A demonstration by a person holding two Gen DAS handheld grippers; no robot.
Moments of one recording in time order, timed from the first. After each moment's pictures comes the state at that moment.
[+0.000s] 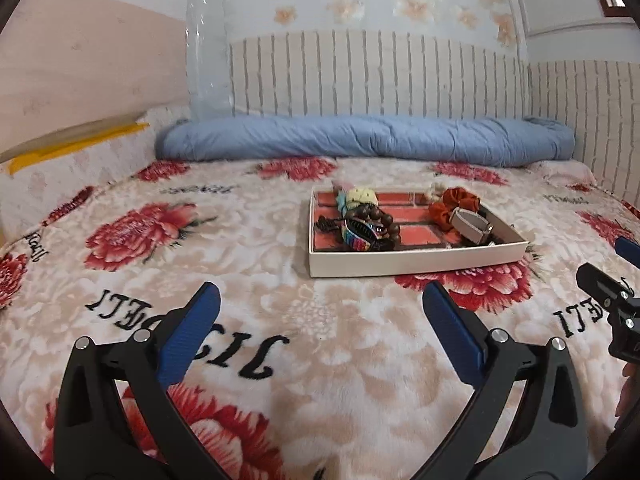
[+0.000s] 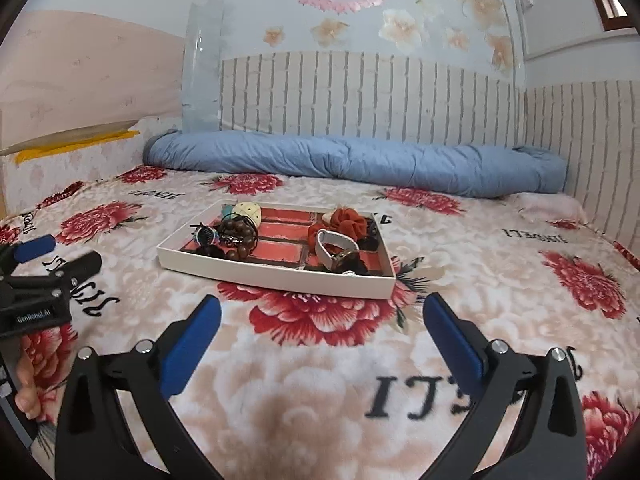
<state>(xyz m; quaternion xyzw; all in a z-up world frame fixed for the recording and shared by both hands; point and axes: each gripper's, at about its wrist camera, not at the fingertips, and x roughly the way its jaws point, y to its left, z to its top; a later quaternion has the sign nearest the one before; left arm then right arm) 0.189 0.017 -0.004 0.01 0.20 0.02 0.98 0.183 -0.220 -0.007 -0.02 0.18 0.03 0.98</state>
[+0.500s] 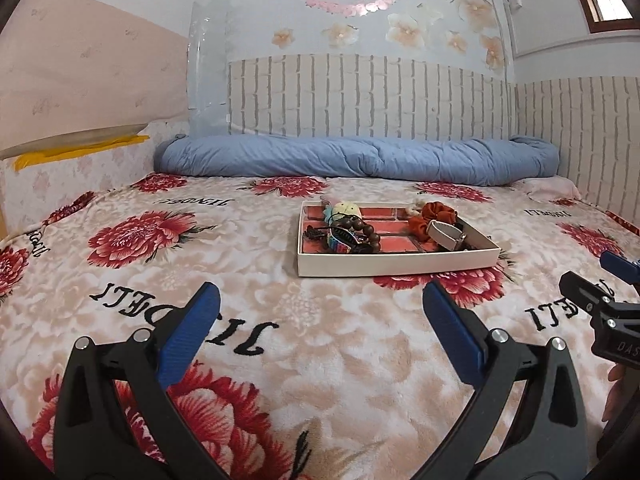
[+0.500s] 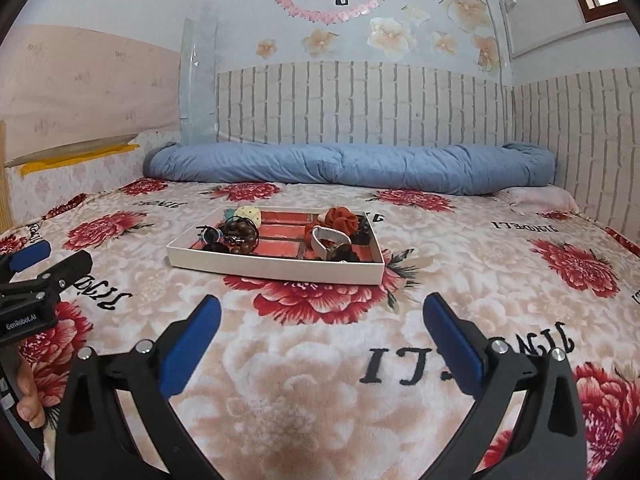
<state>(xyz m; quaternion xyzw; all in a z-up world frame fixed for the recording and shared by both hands) 0.146 0.010 -0.006 0.00 0.17 0.00 0.99 0.151 -0.226 -0.016 0.00 0.16 0.03 0.99</state>
